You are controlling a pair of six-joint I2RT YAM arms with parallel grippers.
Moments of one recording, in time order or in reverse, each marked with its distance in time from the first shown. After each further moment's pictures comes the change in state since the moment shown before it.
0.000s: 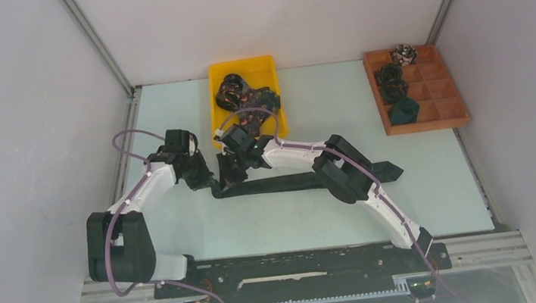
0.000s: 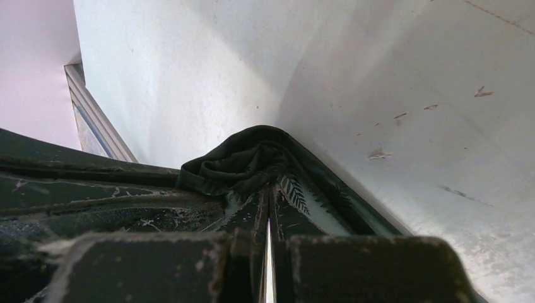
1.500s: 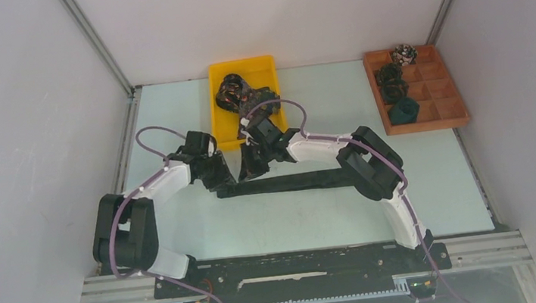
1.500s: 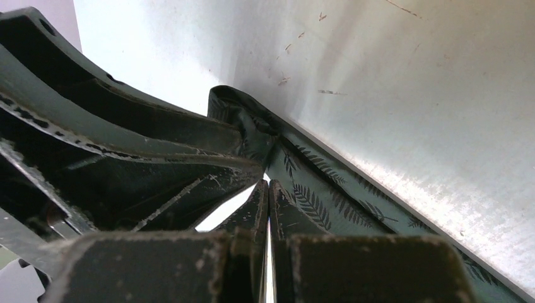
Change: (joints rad) left arm -0.140 0.105 -0.019 0.125 0.011 -0.028; right arm -0.098 -0.235 -0.328 0.100 0.015 0.008
